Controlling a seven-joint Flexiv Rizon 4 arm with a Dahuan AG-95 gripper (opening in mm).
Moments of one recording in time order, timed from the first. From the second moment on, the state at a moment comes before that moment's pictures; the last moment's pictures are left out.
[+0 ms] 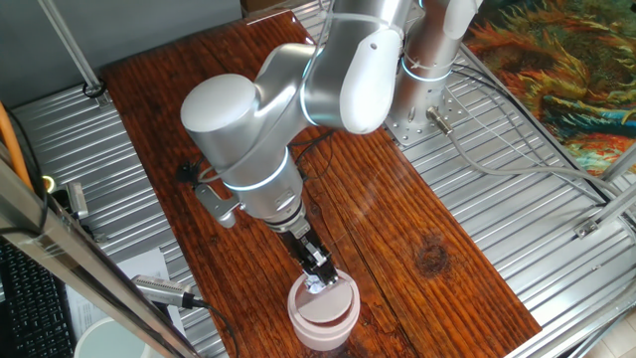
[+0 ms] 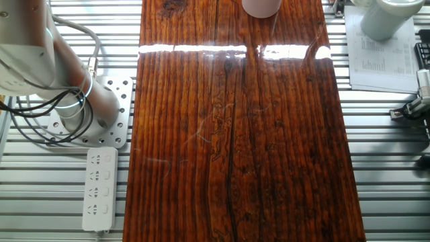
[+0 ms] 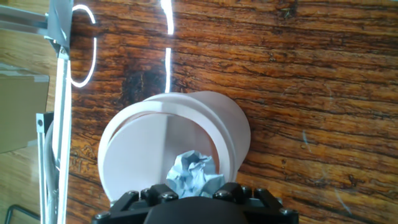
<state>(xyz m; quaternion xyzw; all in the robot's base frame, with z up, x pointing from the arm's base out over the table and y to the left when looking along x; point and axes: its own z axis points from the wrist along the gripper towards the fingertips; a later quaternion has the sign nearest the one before) 0.496 0.353 0.175 0.10 -0.98 -0.17 0.08</state>
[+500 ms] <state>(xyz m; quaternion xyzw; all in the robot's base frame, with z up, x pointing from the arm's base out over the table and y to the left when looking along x) 0.498 0.353 0.169 0.09 -0.98 -0.15 0.09</state>
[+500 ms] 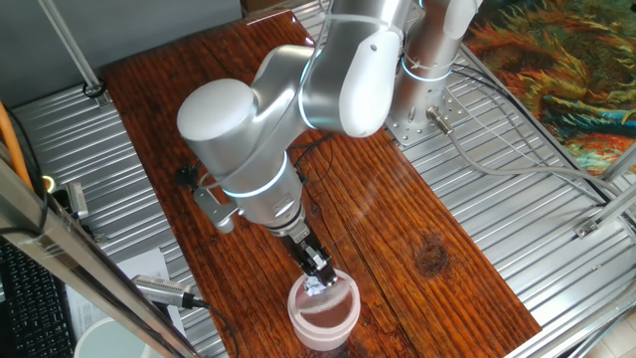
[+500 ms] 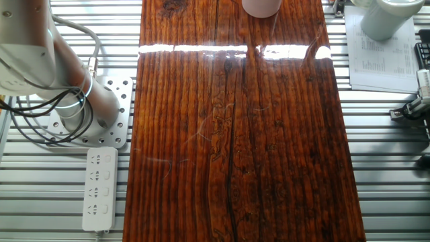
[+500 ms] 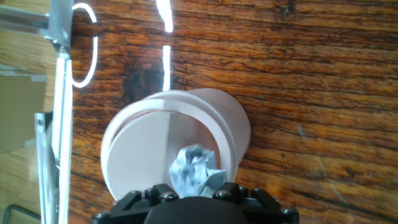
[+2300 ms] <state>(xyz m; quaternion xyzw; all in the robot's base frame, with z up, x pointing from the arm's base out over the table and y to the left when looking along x) 0.500 0.355 0.175 0.09 -0.98 -0.15 0.09</state>
